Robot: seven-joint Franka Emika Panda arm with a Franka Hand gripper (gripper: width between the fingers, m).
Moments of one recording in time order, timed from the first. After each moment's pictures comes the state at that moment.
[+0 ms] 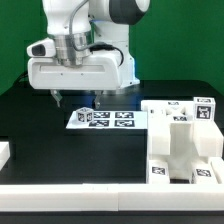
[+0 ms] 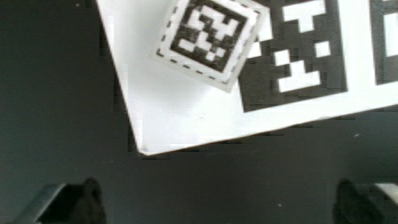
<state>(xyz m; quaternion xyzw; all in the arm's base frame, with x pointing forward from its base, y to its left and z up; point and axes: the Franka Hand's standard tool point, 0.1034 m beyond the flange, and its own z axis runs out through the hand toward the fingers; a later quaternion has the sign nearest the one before) 0.367 -0.093 0.046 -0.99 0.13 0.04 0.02</state>
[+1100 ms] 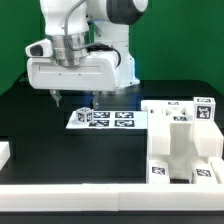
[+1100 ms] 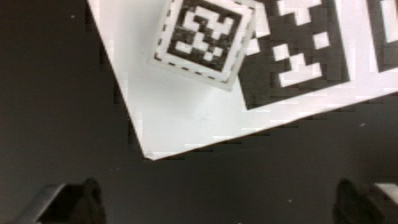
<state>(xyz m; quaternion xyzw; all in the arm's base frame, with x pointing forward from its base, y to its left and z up) 0.365 -0.095 0.045 -0.98 0.16 0.05 0.03</state>
